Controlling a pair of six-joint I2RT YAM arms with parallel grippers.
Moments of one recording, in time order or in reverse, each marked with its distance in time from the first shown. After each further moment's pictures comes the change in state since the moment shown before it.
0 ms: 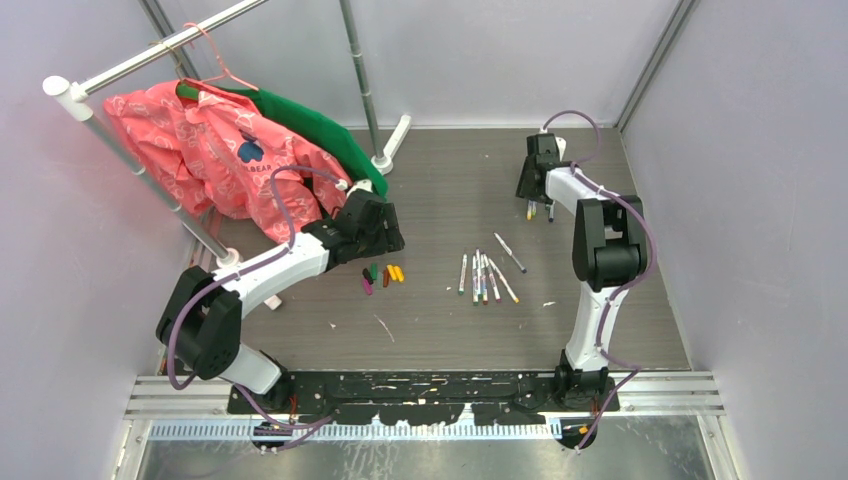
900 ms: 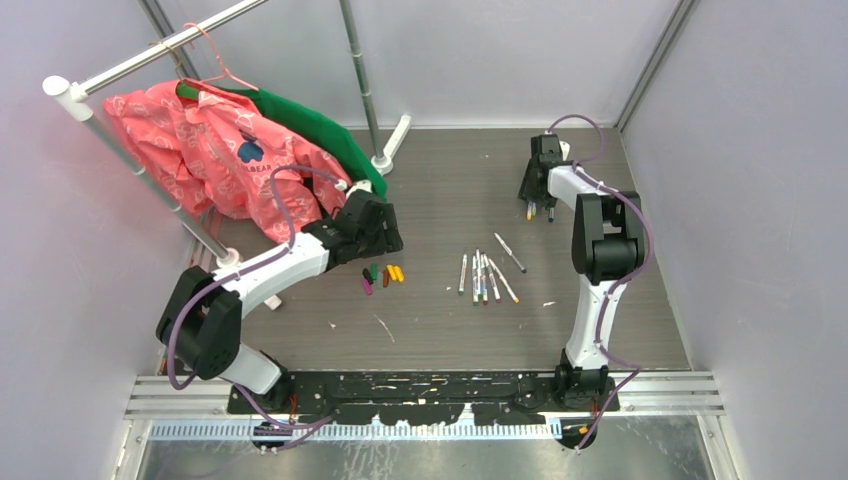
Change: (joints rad) left arm 0.000 0.000 0.000 -0.012 -0.018 0.008; right arm -0.029 0.062 0.040 -0.025 -0.019 0.020
